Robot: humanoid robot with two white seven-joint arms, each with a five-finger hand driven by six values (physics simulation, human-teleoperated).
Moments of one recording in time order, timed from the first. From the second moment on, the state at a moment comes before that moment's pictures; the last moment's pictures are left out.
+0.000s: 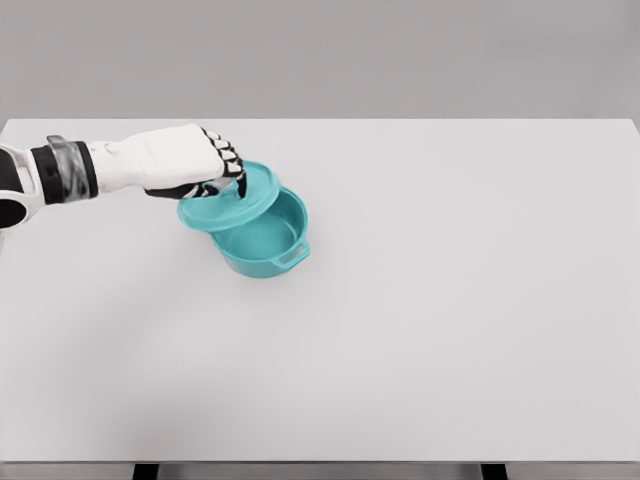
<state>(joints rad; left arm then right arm) -0.68 0.67 -0.51 -1.52 -0.50 -0.61 -0.61 0.05 0.00 -0.16 0.08 -0.01 -0.25 -0.32</state>
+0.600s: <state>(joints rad) -0.64 0.81 -0.47 -1.47 -0.42 -0.61 -0.61 0.05 0.00 -0.16 0.08 -0.01 -0.25 -0.32</state>
